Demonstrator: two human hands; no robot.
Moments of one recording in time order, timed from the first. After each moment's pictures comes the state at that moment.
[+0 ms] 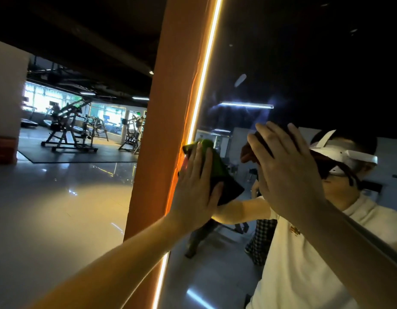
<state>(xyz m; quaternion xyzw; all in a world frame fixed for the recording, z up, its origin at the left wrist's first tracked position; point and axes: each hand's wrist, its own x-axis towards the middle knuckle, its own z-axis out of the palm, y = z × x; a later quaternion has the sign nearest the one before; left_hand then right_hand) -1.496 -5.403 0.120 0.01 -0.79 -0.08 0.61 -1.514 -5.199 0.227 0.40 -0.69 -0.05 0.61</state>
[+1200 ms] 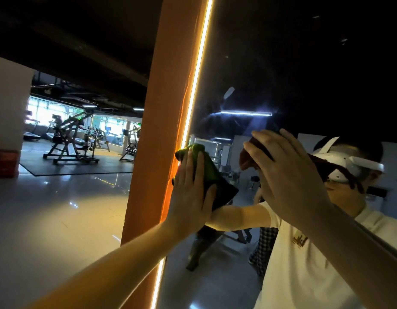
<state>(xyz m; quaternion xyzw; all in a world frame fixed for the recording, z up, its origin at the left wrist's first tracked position) -1.505 -5.403 0.131 0.00 -0.77 -0.12 0.63 -1.522 -5.182 0.242 0.45 -0.66 -0.02 0.61</state>
